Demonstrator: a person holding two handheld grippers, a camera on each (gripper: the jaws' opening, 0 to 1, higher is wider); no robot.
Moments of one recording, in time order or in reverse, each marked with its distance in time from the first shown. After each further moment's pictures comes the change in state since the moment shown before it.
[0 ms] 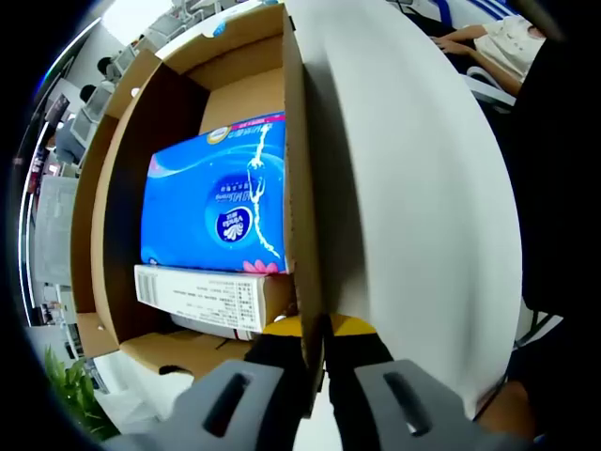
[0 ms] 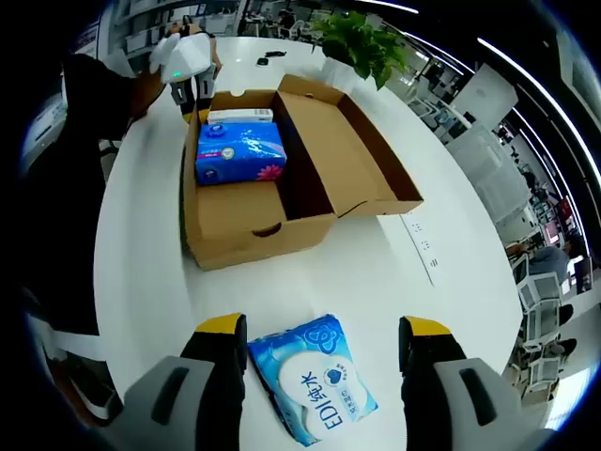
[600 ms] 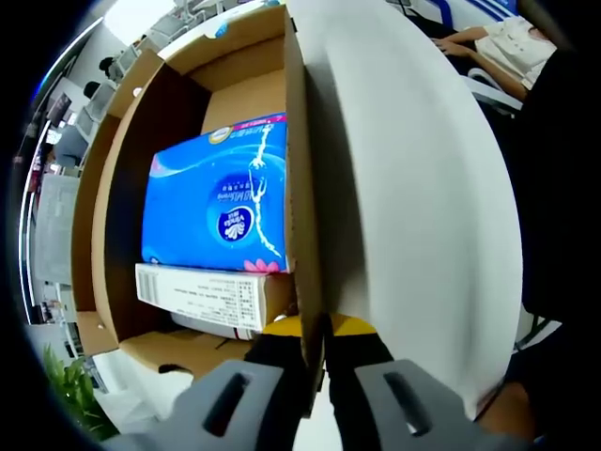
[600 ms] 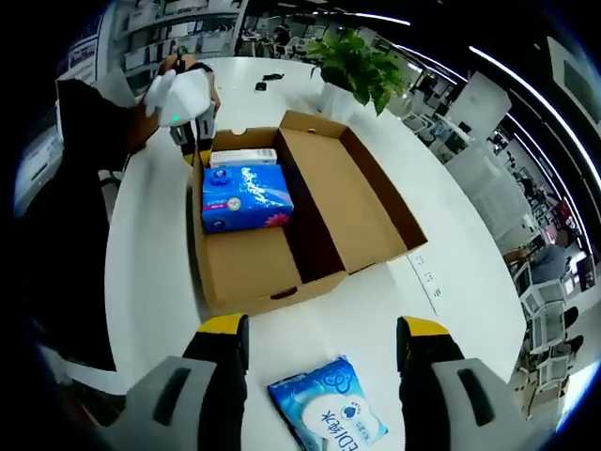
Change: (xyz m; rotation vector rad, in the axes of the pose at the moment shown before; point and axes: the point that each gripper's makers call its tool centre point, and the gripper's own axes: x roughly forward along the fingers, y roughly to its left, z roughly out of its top) left arm 0.000 -0.001 0.000 -0.005 -0.006 0.004; right arm -0.003 0.012 0.059 0.064 -0.088 0.001
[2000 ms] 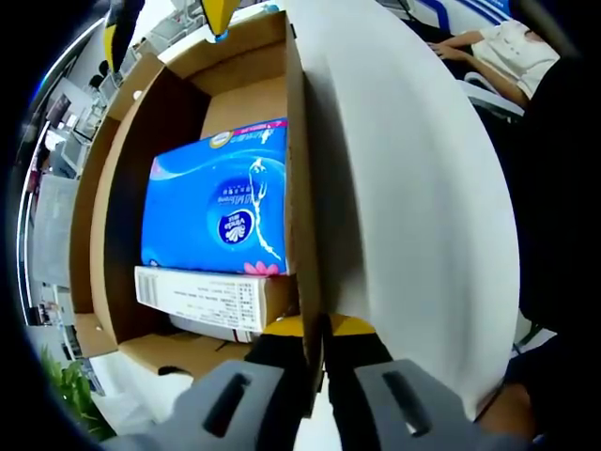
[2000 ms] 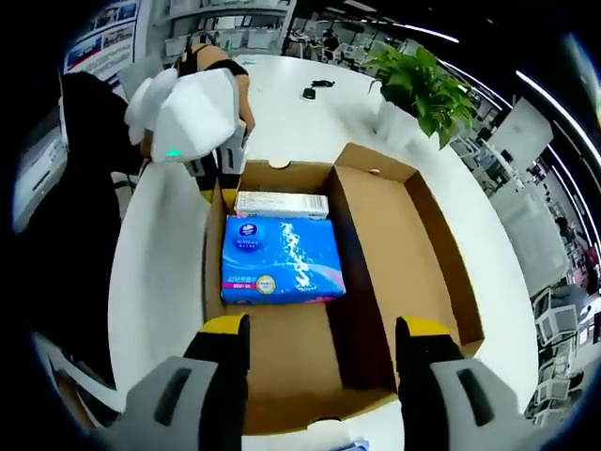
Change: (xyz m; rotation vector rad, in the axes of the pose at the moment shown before) left arm 0.000 -0.002 0.004 0.001 -0.027 -0.015; right arm 0.079 0.066 0.085 -0.081 -0.003 0.172
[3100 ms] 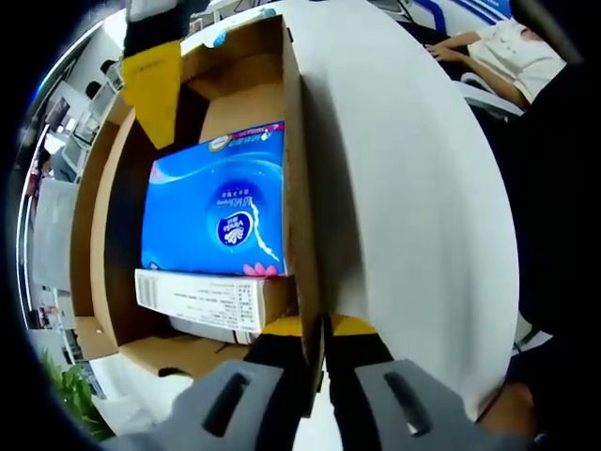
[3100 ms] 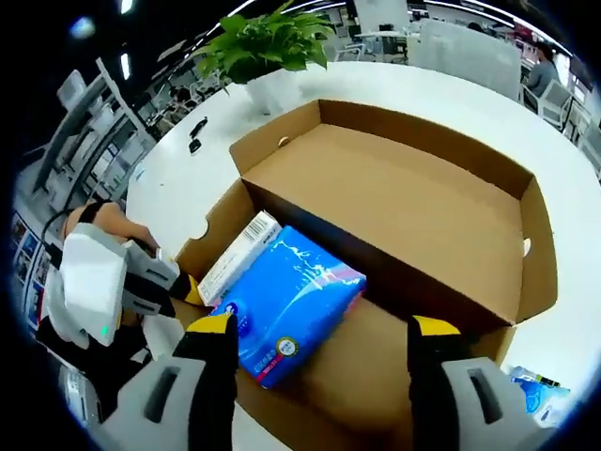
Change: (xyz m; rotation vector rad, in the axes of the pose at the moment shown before) left arm -0.001 -0.008 0.000 0.019 -0.012 0.002; right arm 0.050 0.014 0.001 0.806 0.035 0.023
